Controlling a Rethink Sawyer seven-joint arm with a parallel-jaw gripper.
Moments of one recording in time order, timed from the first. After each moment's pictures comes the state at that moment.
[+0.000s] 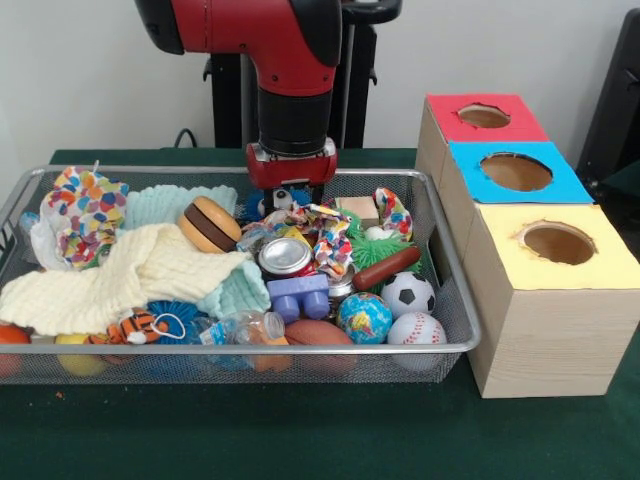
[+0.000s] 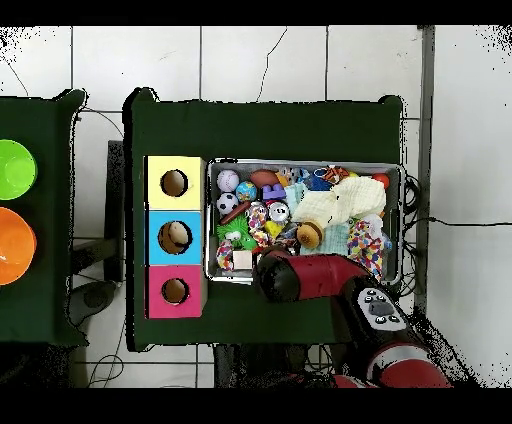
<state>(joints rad) -0.44 -0.51 0.12 1.84 -0.50 0.20 1.57</state>
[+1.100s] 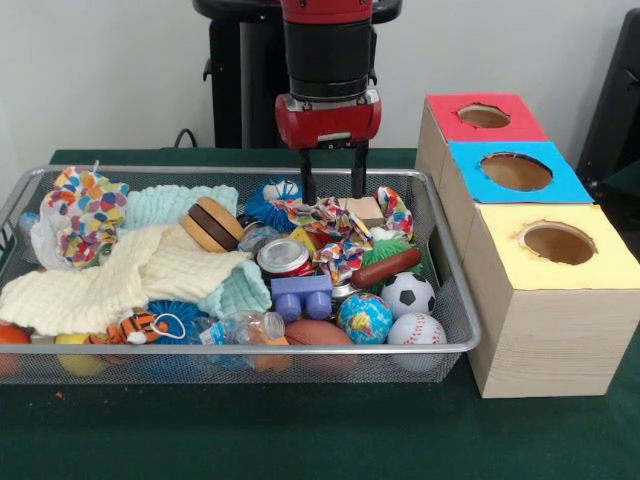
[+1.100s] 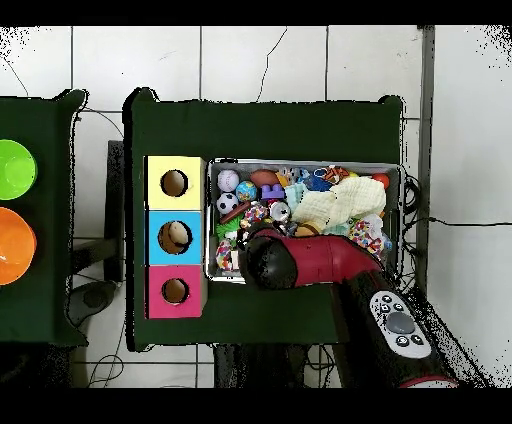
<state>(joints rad) -0.51 -0.73 0.31 1.88 -0.42 0.32 1.57</state>
